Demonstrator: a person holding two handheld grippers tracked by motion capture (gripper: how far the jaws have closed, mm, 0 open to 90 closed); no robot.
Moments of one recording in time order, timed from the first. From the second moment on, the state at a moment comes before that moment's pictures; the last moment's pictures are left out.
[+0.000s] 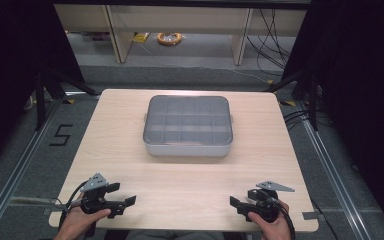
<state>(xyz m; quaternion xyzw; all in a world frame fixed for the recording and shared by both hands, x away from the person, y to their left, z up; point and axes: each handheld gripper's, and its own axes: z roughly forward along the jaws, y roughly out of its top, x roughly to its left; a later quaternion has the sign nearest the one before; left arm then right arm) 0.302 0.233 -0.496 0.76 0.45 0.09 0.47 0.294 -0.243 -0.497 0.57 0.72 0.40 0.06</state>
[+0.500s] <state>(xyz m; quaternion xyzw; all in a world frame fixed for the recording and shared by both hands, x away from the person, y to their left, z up) 0.303 0.238 -0.493 0.74 0.46 0.10 0.47 0.298 -0.246 -0.499 0.55 0.73 0.40 0.07</state>
